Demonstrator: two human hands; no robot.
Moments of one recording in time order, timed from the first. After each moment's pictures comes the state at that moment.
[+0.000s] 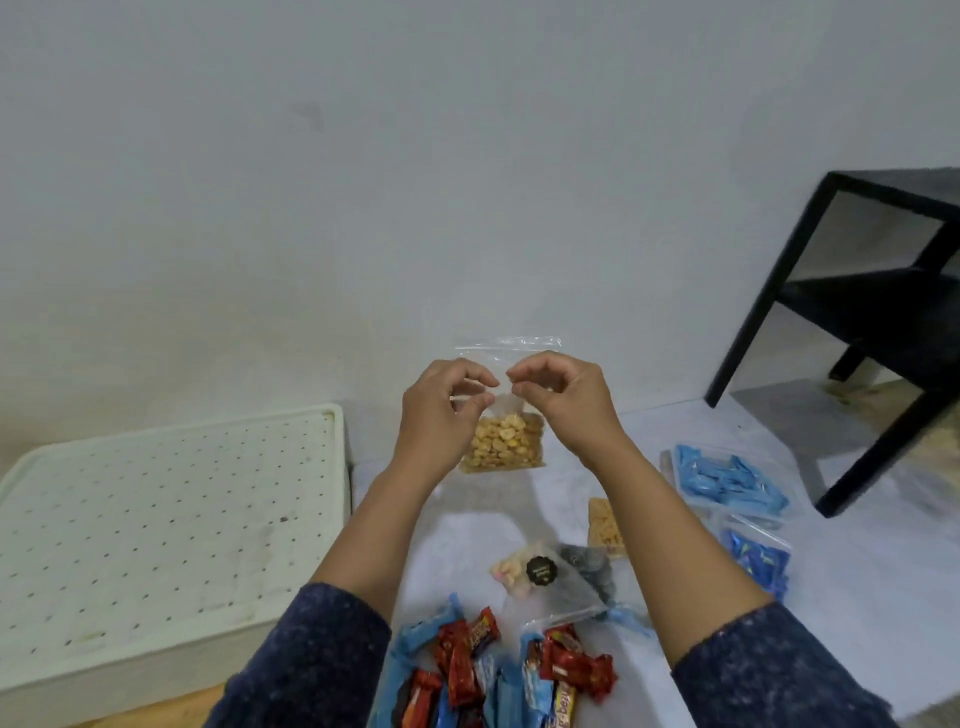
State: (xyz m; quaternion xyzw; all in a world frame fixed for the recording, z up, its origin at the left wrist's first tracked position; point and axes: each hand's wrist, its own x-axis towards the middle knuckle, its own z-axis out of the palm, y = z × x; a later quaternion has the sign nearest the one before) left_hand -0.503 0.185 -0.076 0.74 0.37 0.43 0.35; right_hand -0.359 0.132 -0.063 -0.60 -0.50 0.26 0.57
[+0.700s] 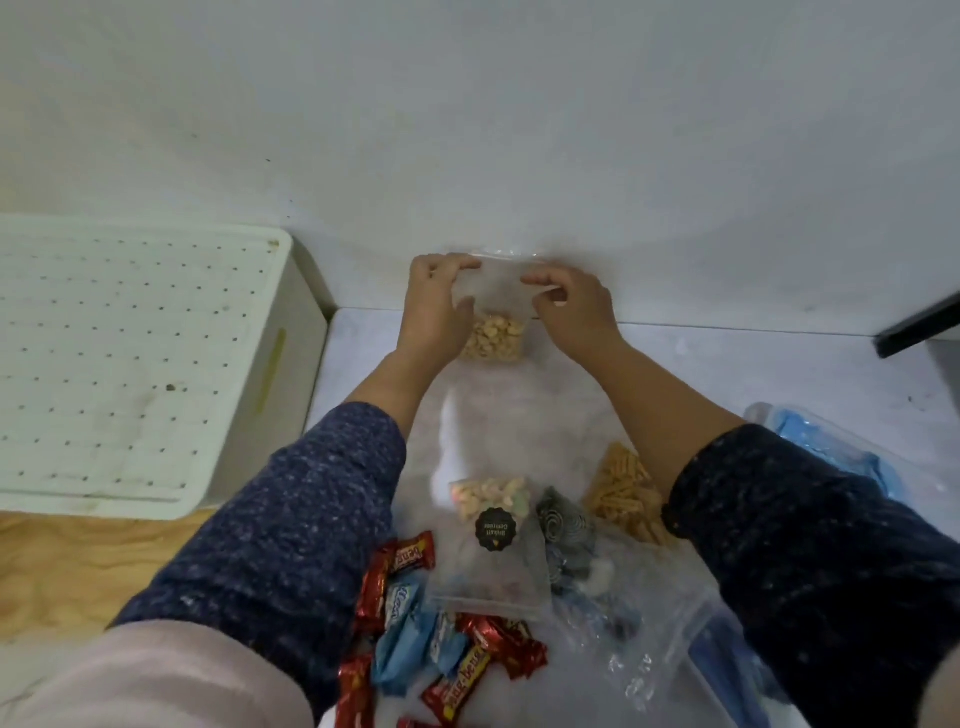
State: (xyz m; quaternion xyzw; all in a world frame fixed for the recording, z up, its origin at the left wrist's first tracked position) left_hand -0.427 0.301 -0.242 0.69 0.61 0.28 0.25; right_hand -0.264 0.284 -0.233 -0.68 -0.57 0.33 0.33
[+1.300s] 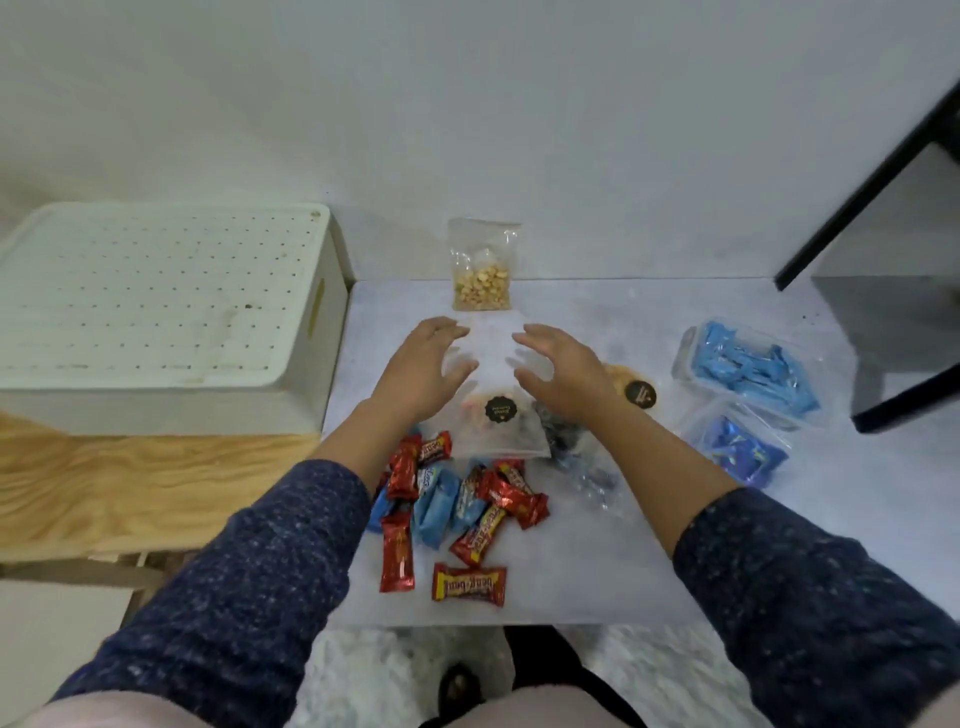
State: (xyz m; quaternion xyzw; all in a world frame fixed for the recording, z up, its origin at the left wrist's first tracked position) left_hand -0.485 0.131 -0.220 0.79 0.54 0.16 0.23; right_hand -0.287 0.091 -0.216 -0.66 -0.68 0.25 0.18
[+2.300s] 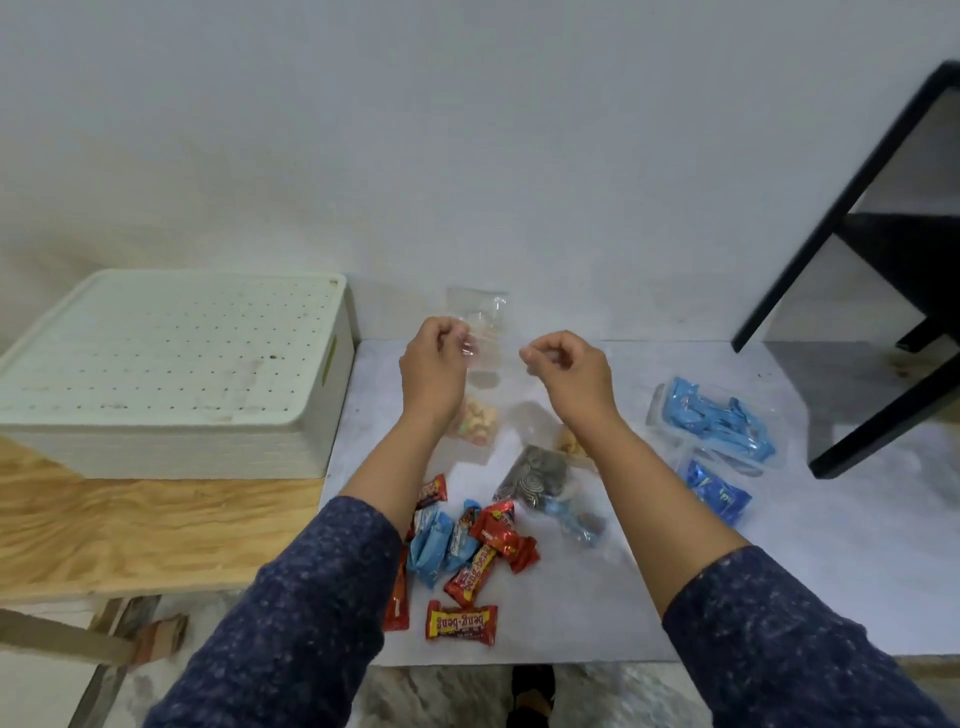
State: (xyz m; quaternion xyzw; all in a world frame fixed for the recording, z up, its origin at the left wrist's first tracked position) left_hand -0.449 0.099 -0.136 0.56 0.56 0.48 0.38; right_hand -0.305 0.062 -0.136 -0.65 -0.46 0.34 0.50
